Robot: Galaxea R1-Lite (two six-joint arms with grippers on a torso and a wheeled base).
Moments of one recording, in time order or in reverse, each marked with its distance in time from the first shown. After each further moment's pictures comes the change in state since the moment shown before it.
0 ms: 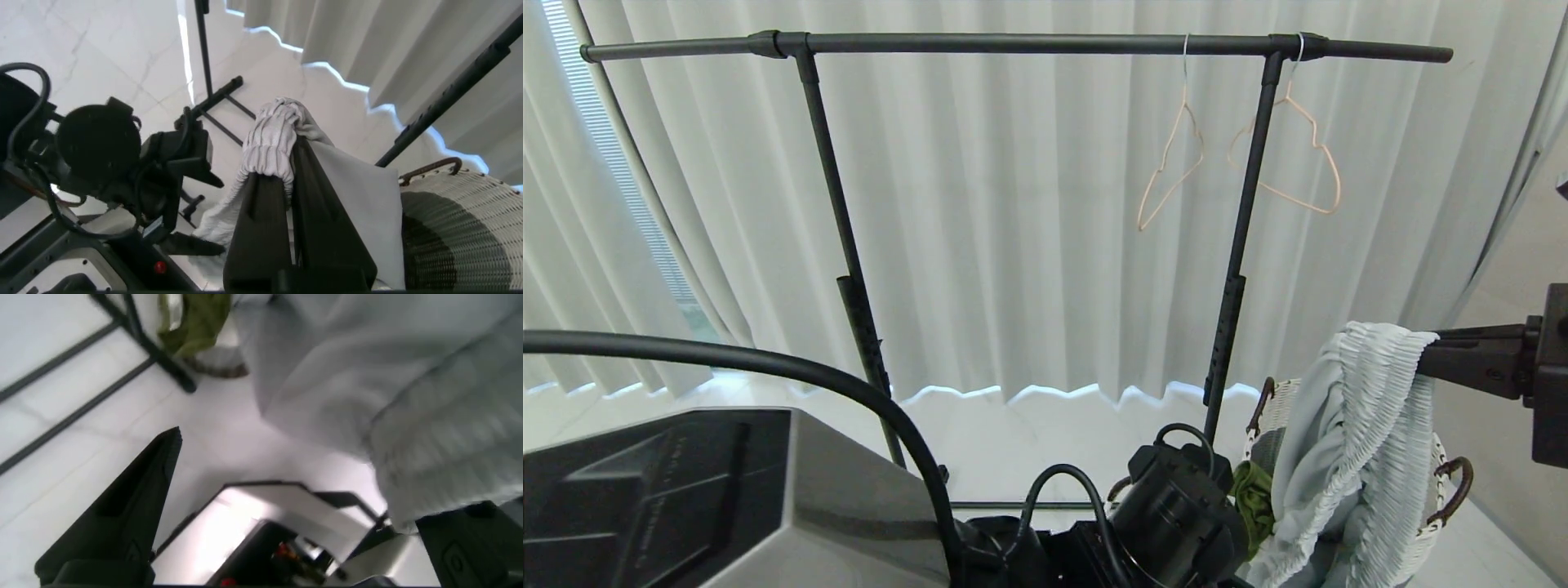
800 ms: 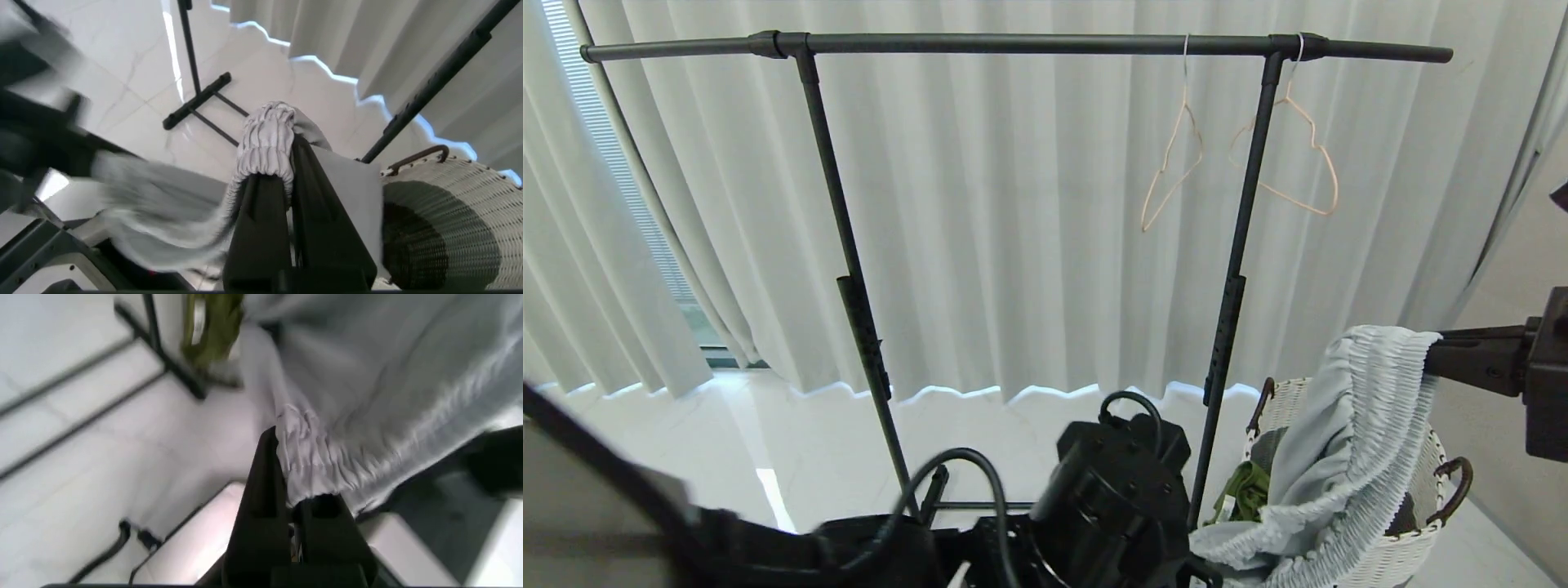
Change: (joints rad) left arm 0.000 -0.262 0.139 0.020 0.051 -0.027; right arm -0.049 0.002 0.014 -0.003 -0.002 -0.002
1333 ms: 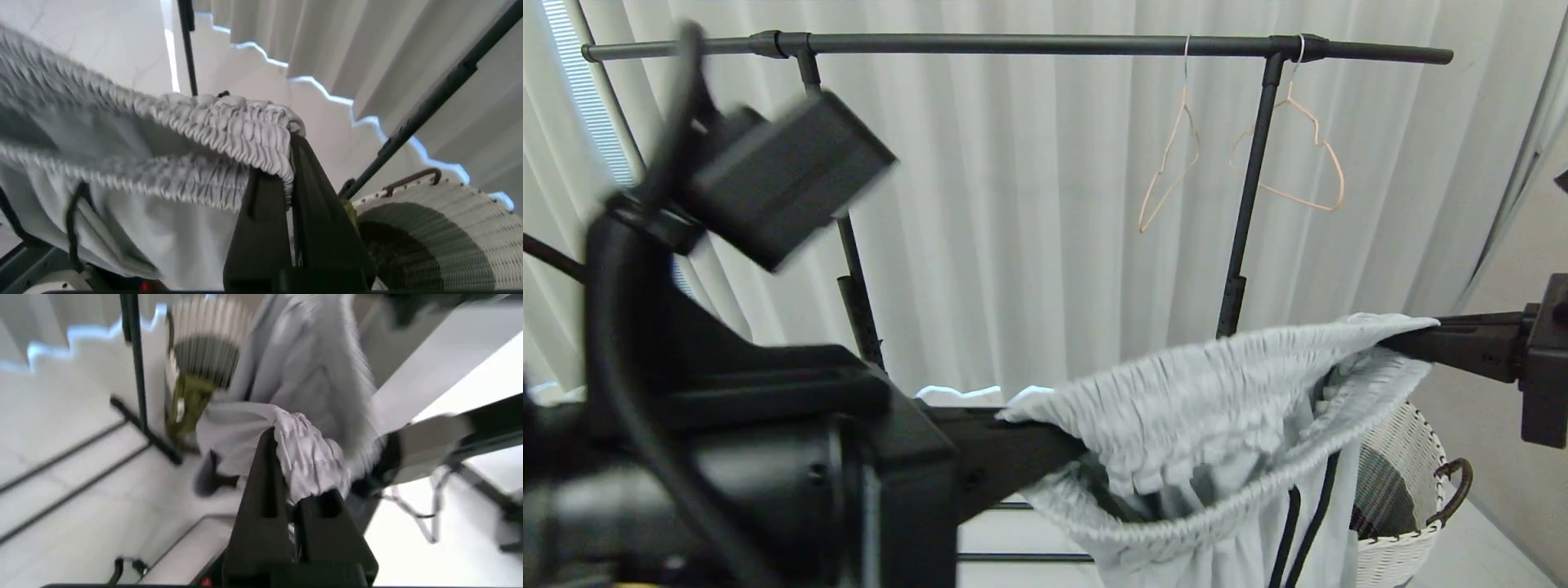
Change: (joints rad) left arm -0.014 -0.583 -0.193 0.486 0.004 0.006; right arm -0.002 0.007 -0.010 -0.037 0.002 -0.015
